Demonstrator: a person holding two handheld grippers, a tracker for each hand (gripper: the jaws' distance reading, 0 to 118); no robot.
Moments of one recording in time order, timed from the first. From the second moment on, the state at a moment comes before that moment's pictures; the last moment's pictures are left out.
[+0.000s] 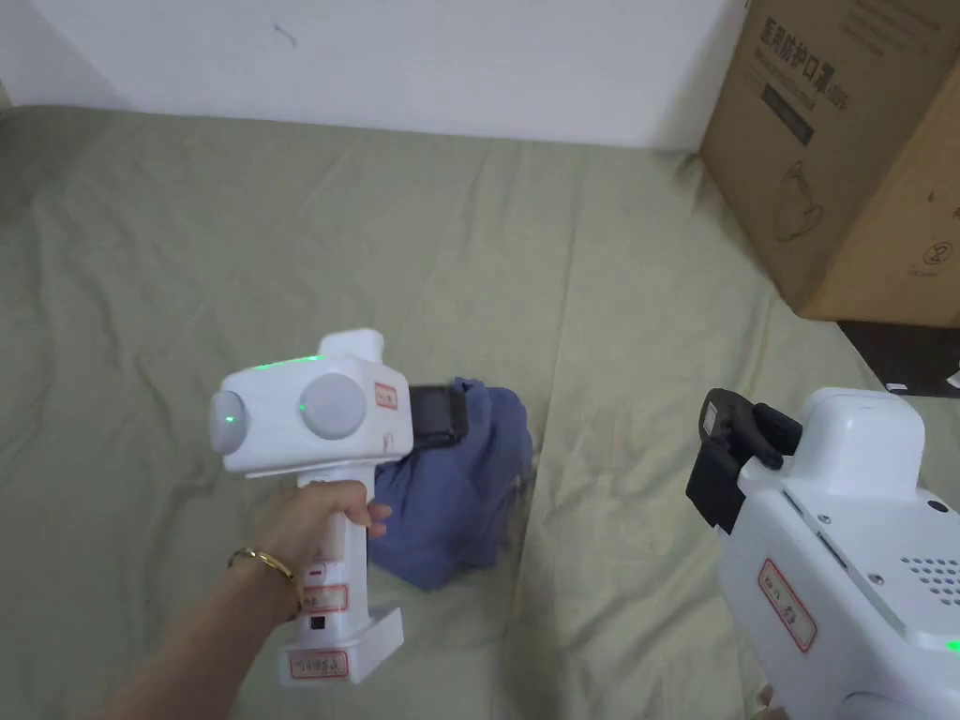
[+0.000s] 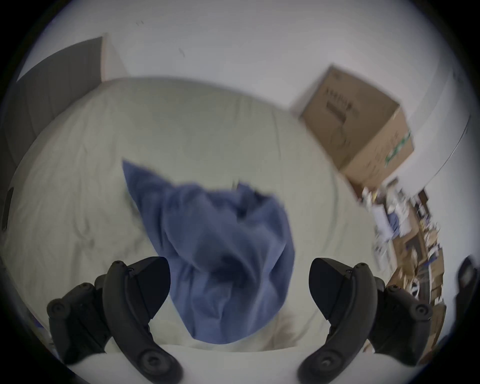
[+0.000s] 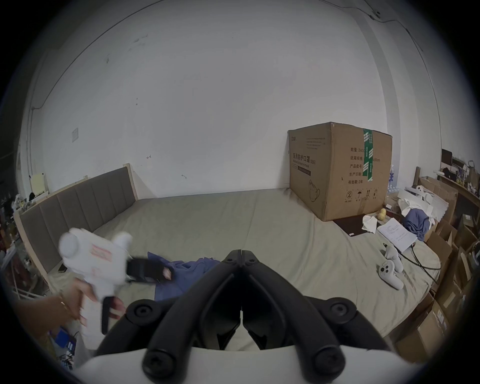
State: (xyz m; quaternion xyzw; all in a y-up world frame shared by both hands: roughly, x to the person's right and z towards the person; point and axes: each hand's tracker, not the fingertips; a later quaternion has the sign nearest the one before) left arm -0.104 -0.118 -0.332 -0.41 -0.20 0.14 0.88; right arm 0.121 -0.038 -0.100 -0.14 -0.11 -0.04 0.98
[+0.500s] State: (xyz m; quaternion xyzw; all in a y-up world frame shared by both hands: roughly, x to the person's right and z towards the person) left arm -0.202 -0.028 -0.216 -0.05 0.00 -0.03 1.00; right arm 0.087 -0.015 -0.127 -0.08 -0.08 0.01 0.99
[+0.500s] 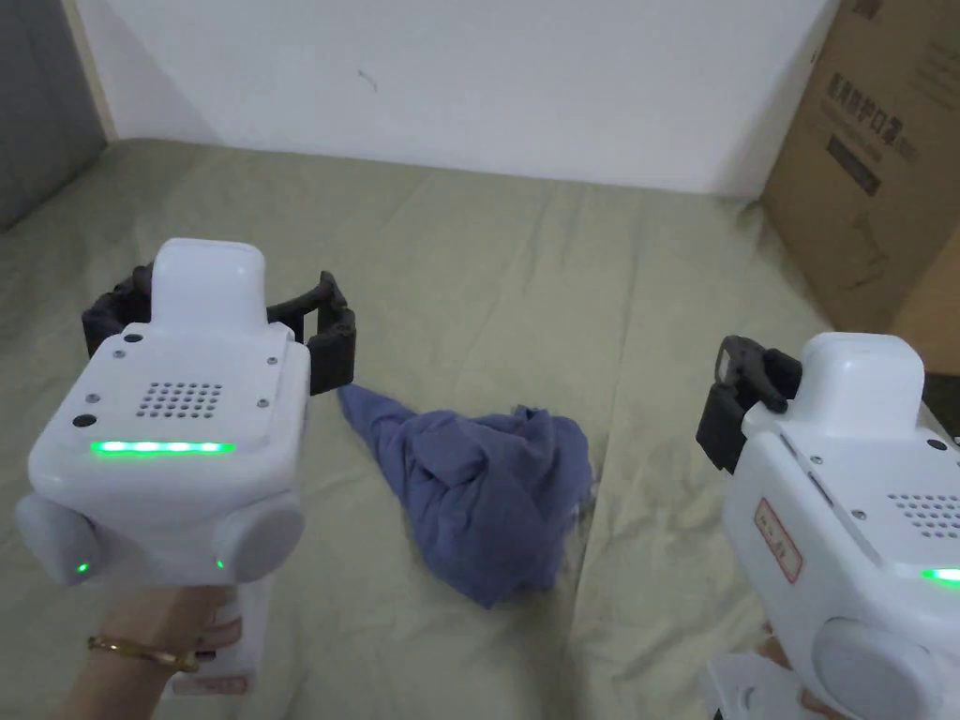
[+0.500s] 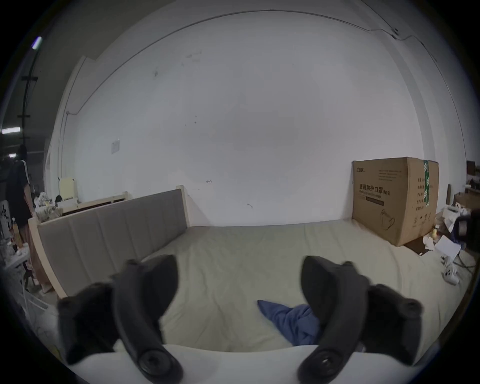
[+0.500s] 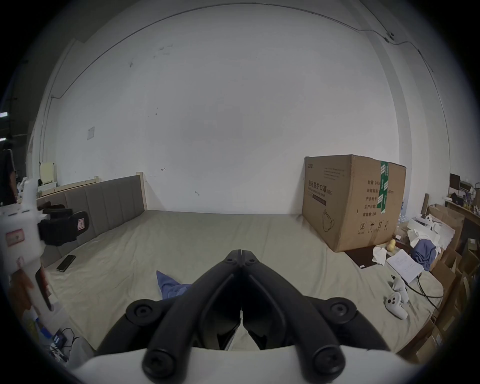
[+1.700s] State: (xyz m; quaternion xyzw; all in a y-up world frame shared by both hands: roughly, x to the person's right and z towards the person) left arm -0.173 -0.101 -0.422 -0.42 -0.08 0.03 0.90; right arm 0.100 -0.061 -0.179 -0.15 -0.07 -0.01 0.99
